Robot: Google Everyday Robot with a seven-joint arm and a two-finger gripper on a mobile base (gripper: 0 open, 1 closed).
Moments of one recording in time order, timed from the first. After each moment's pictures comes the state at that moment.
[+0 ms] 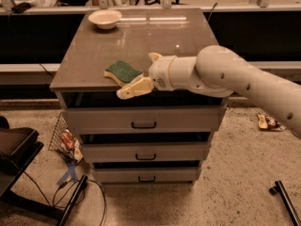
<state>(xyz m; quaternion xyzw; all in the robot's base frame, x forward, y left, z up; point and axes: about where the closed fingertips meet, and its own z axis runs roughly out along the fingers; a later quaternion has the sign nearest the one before) 0.636 0.039 0.849 -0.44 0.69 0.25 0.51</state>
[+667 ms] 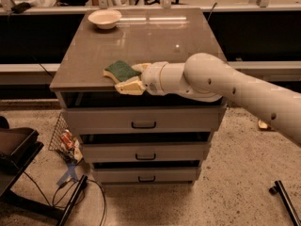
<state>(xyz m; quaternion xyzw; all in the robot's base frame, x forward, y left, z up) 0.644 0.063 0.824 -0.44 0.70 0.25 0.51</state>
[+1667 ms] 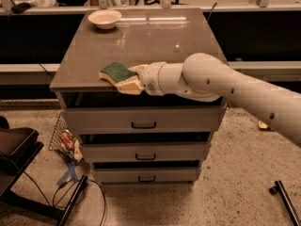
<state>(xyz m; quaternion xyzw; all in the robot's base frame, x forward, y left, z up) 0.643 0.069 0.825 -0.44 0.69 0.26 0.51</state>
